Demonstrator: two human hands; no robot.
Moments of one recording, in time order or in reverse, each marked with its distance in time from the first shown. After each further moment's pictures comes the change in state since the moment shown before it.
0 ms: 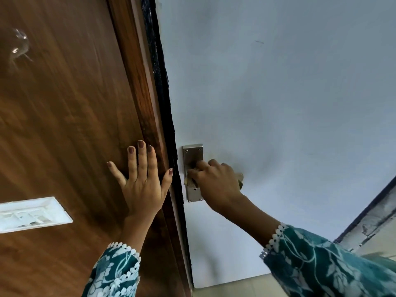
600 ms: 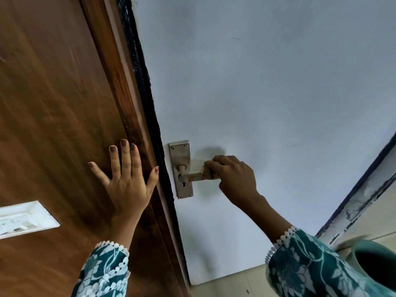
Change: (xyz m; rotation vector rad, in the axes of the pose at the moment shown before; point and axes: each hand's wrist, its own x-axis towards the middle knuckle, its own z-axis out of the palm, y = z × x) left_hand -0.001 -0.006 0.004 -0.049 0.029 0.005; right_hand -0.036 0.058 0.024 0.136 0.198 0.197
